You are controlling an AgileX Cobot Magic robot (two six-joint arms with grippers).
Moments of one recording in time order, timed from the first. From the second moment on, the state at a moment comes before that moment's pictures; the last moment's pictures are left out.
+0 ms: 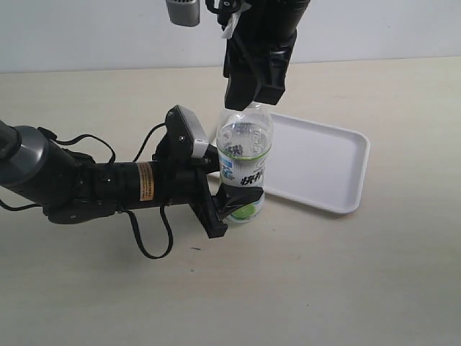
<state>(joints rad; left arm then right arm) -0.54 2.16 -0.85 0.83 -0.99 -0.25 0.48 1.83 -1.73 0.18 1.25 -1.03</state>
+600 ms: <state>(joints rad) -0.54 2.16 -0.85 0.83 -0.99 -0.25 0.48 1.83 -1.75 0.18 1.23 -0.93</state>
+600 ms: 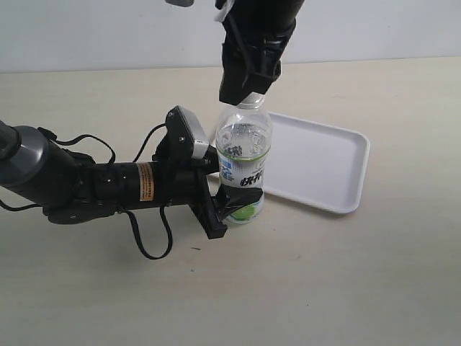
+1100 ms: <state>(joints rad) -0.54 2.16 -0.85 0.83 -0.99 -0.25 0.48 1.80 -1.75 0.14 1.22 -0.27</state>
